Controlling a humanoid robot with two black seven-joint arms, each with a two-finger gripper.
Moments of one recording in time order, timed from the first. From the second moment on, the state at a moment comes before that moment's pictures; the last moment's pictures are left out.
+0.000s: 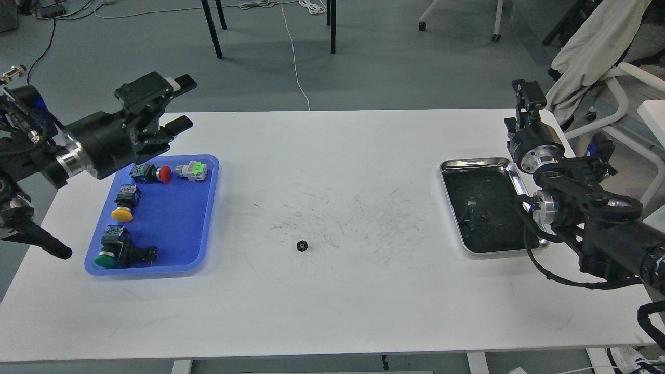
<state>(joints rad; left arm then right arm) -0.67 0.92 -0.62 -1.52 0.76 -0.27 -0.21 0.90 -0.33 0.16 0.58 -0.06 -0.22 0.49</state>
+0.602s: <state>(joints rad) -0.89 0.85 -0.35 -1.64 1.41 -0.20 -0.25 0.92 -0.34 0.15 0.59 -0.06 -0.21 0.49</state>
